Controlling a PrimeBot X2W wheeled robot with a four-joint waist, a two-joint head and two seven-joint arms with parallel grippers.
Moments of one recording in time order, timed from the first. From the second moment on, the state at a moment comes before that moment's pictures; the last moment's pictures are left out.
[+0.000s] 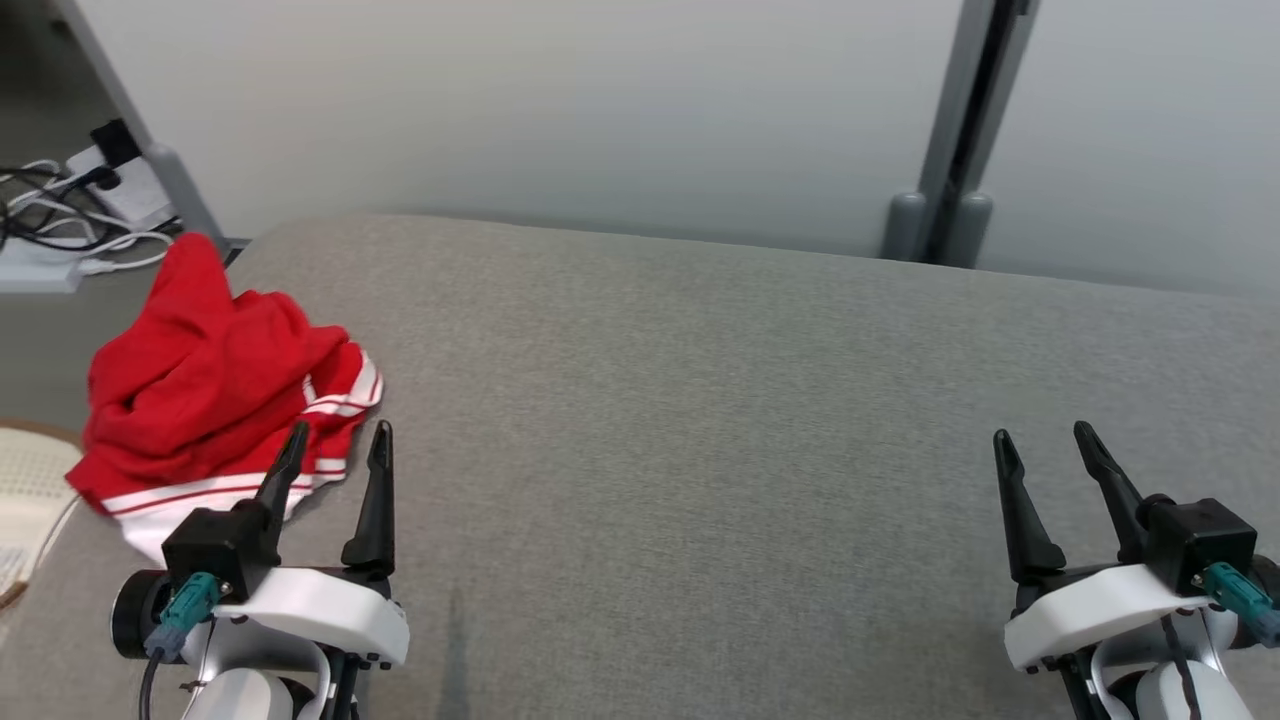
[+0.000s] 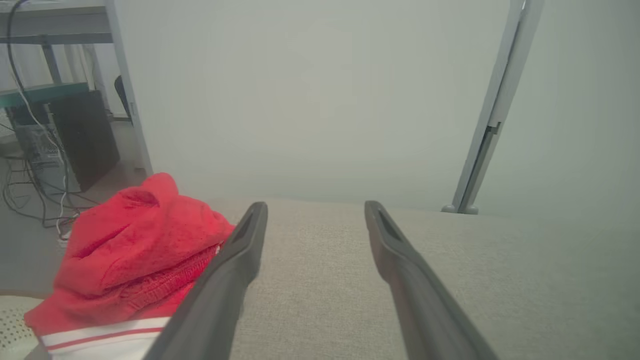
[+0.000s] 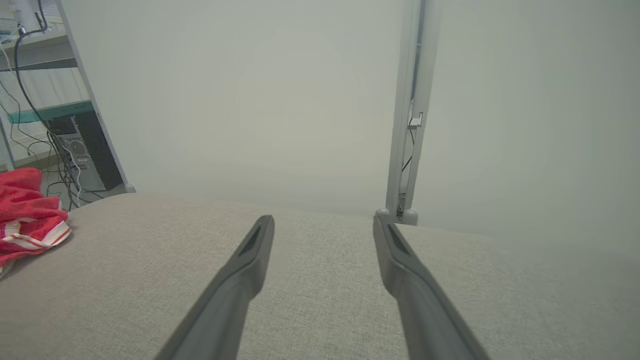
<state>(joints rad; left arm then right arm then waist) -0.11 0.17 -0.16 0.16 -0.32 0.06 -0.13 -0.12 -0.05 0.00 0.21 0.11 0.13 -0.16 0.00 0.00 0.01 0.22</state>
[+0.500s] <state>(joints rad) -0.11 0.17 -0.13 0.16 -0.36 0.09 -0.16 -0.13 -0.05 0.03 0.18 0.11 0.13 -0.14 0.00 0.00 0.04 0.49</state>
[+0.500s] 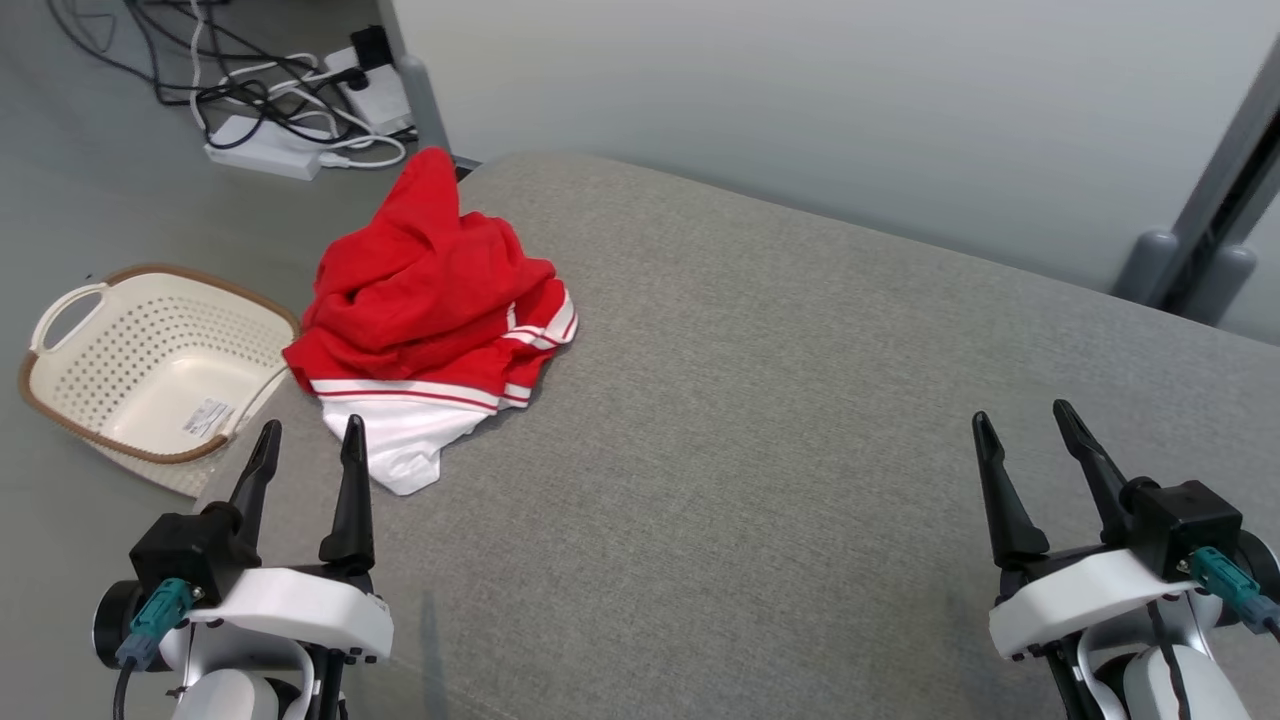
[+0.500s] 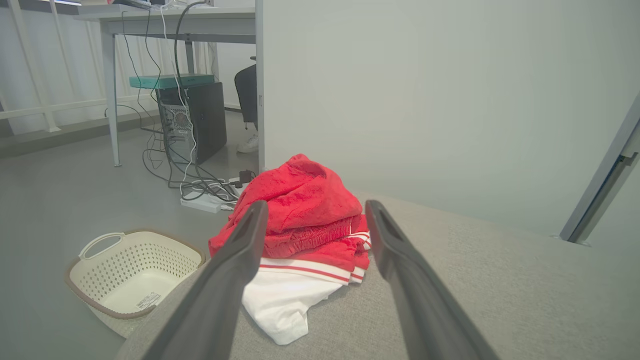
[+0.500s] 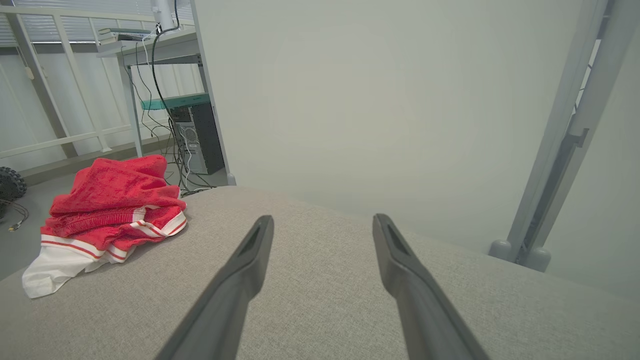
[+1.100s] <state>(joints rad) -0.09 0.17 -0.12 0.13 -0.38 0.11 -0.18 -0.17 -0.05 0.06 0.21 0.12 0.13 -0.14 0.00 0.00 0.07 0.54</state>
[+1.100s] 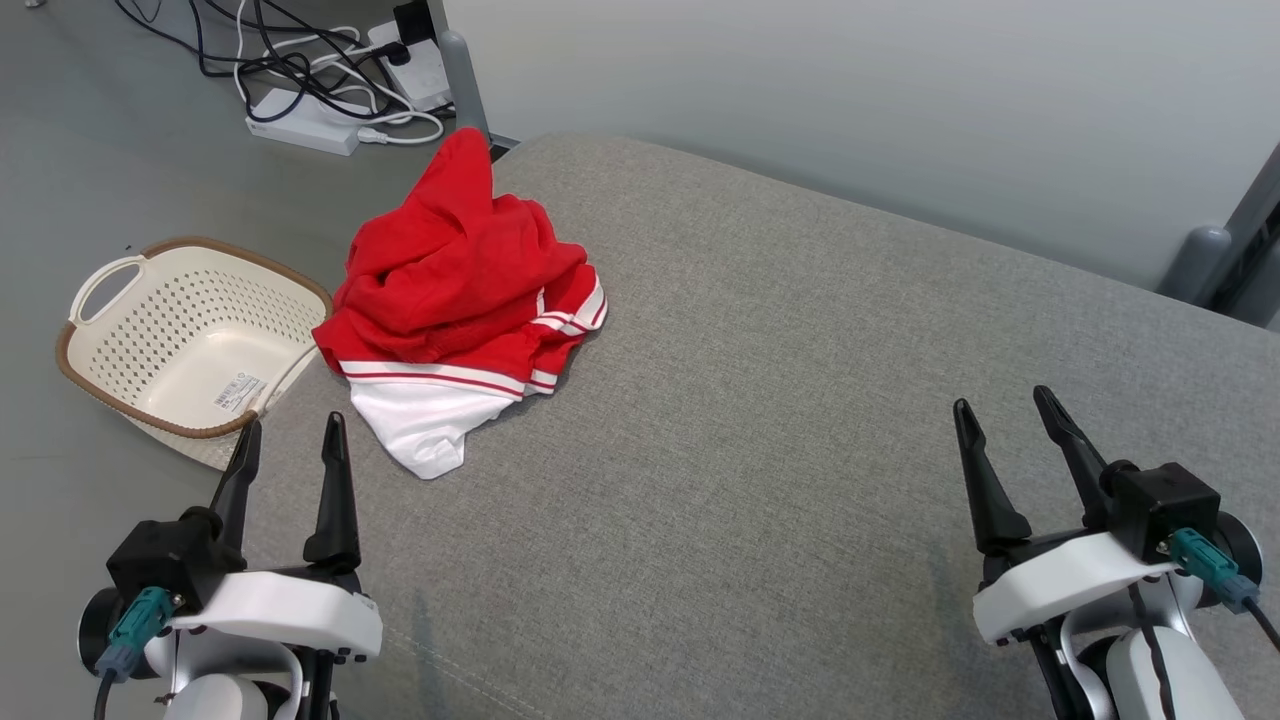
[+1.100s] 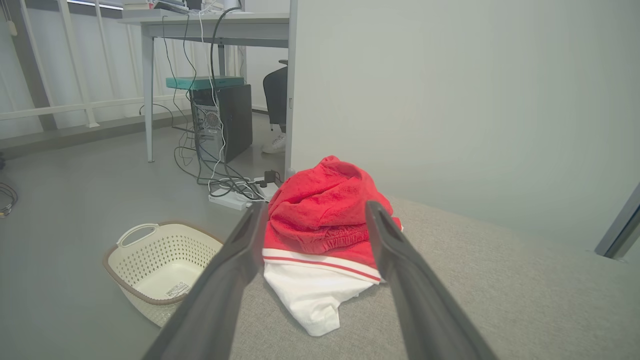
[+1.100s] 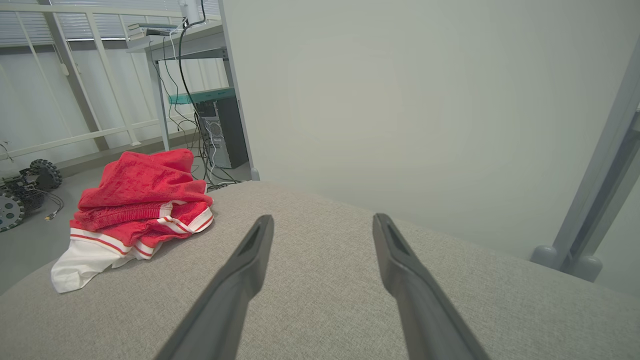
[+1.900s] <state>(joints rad) -0.57 0.26 -0.09 0.55 -0.55 -0.04 0.10 -0.23 -0.06 0.08 0.13 0.08 0.13 -0.10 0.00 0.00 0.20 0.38</state>
